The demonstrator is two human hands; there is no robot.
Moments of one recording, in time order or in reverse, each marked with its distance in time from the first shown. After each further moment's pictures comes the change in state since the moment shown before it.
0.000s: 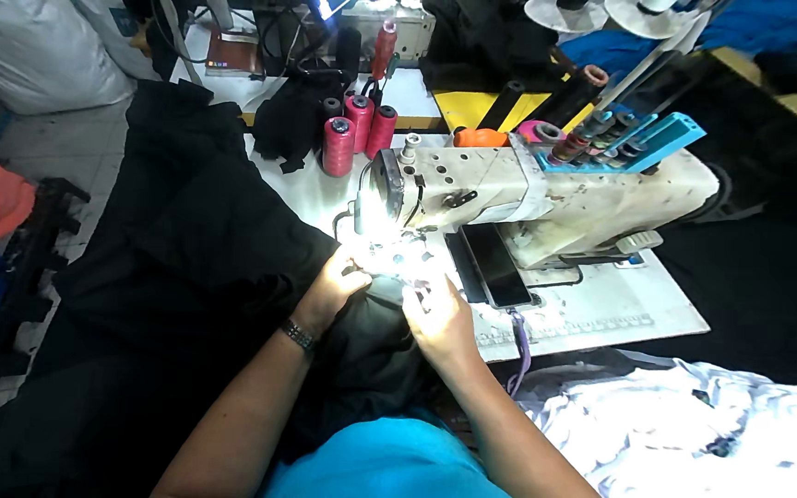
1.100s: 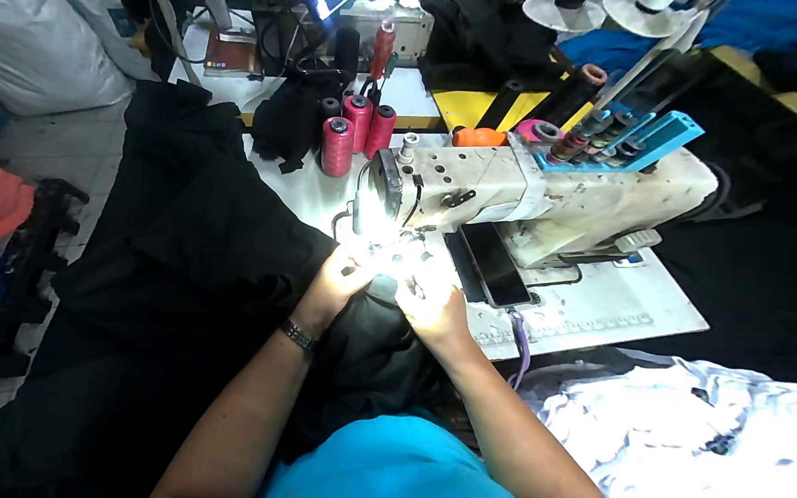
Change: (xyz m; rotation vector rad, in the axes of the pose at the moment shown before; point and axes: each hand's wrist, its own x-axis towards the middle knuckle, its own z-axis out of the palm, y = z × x) left_hand 0.000 0.002 0.004 0.034 0.063 -0.001; right_hand 0.015 0.012 0.014 -0.047 0.046 -0.144
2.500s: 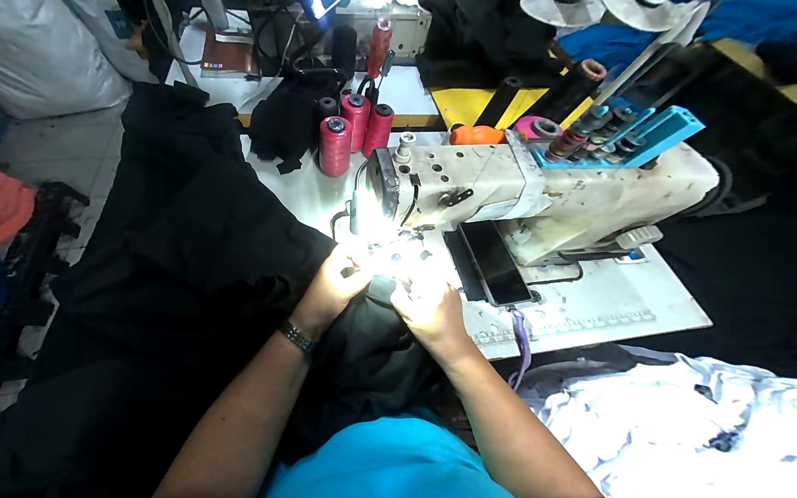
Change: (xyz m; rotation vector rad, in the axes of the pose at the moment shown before) left_hand 0.000 0.000 0.001 0.011 -0.004 0.030; right_hand -0.002 0.003 0.005 -0.031 -0.023 -0.007
